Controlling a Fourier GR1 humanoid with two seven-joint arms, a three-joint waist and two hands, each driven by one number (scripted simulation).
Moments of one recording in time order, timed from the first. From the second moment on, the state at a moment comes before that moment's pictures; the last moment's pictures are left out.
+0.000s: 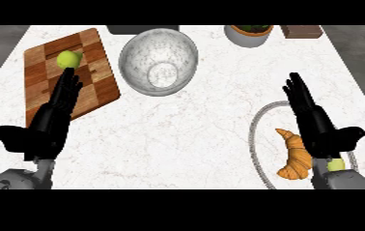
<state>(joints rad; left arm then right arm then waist) -0.12 0.56 -0.33 -1.62 0.42 0.44 -0.05 -0.09 -0.36 0.18 -1.53 -0.26 -0.18 -0.07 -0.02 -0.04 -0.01</state>
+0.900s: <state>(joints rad) -0.19 0.64 -0.28 -1.51 0.52 0.18 0.13 0.26 -0.33 0.23 -1.77 0.27 -0.73 -0.11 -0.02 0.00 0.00</state>
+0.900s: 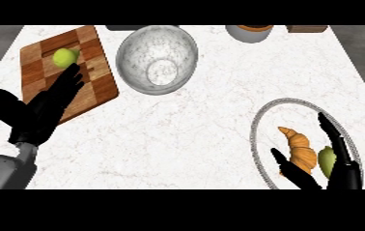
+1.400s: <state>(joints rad) -0.23 0.62 -0.27 -1.47 0.50 0.15 0.14 0.35 -0.47 0.23 -2.01 0.65 -0.54 0.47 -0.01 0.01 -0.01</state>
